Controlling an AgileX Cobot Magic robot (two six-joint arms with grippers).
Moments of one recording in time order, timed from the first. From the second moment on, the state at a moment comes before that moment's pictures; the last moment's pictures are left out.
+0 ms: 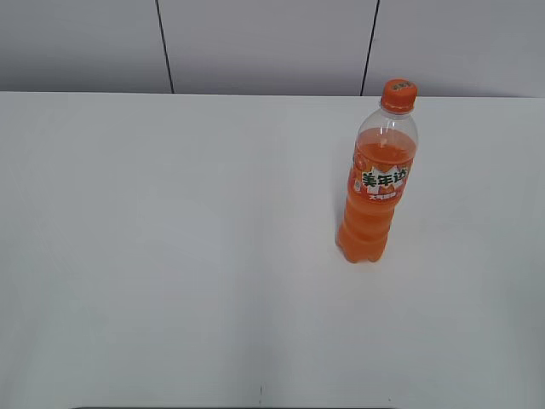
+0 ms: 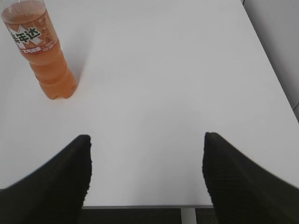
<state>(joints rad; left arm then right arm) 0.00 0.03 -0.54 -0.08 1.07 -0.02 -0.04 -0.01 -0.51 0.09 1.09 -0.12</state>
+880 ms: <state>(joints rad) 0.00 0.03 -0.54 -0.08 1.07 -0.02 -0.04 -0.01 -0.51 0.09 1.09 -0.12</state>
